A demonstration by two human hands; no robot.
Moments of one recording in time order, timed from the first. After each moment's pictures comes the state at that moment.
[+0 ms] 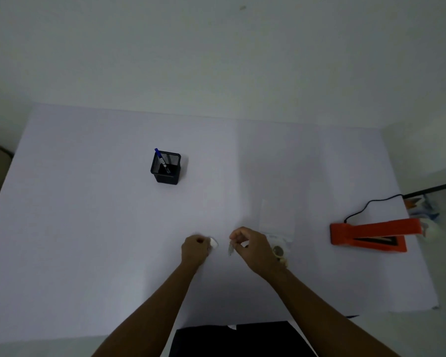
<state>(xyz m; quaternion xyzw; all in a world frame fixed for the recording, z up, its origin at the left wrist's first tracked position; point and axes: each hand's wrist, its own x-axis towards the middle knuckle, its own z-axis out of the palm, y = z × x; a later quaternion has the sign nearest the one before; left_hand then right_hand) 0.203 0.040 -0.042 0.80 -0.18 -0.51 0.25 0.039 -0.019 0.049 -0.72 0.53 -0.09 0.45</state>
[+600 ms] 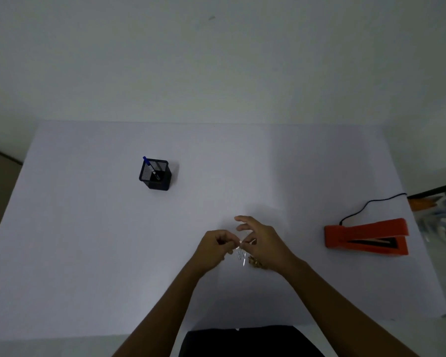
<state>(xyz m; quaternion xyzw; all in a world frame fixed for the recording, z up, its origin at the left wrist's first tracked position) 0.141 0.006 0.056 0.65 -0.36 -0.58 0.33 -0.026 -0.067 0.088 -0.72 0.45 -0.06 0.53</state>
